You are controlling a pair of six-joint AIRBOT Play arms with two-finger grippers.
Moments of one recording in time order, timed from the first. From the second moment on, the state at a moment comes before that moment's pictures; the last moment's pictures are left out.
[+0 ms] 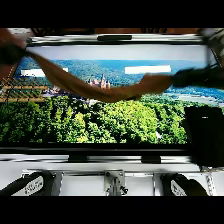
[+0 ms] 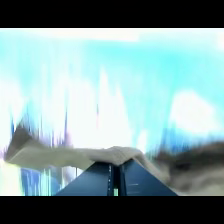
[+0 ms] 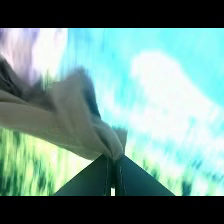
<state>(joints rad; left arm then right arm) 0.16 -1.13 1.70 0.92 -1.13 -1.33 -0.02 -0.99 1.43 -1.22 1.14 1.22</state>
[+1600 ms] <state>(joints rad) 0.16 -1.32 1.22 1.15 -0.88 -1.51 -0.02 -1.63 1.63 -1.13 0.81 1.48</state>
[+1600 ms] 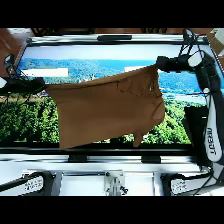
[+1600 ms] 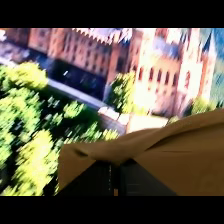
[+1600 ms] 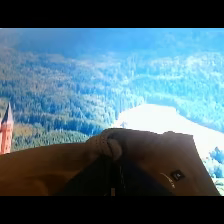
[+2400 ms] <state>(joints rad) 0.20 -1.55 1.28 1.05 -1.17 -1.44 -0.07 -1.70 1.63 -1.13 1.01 1.45</state>
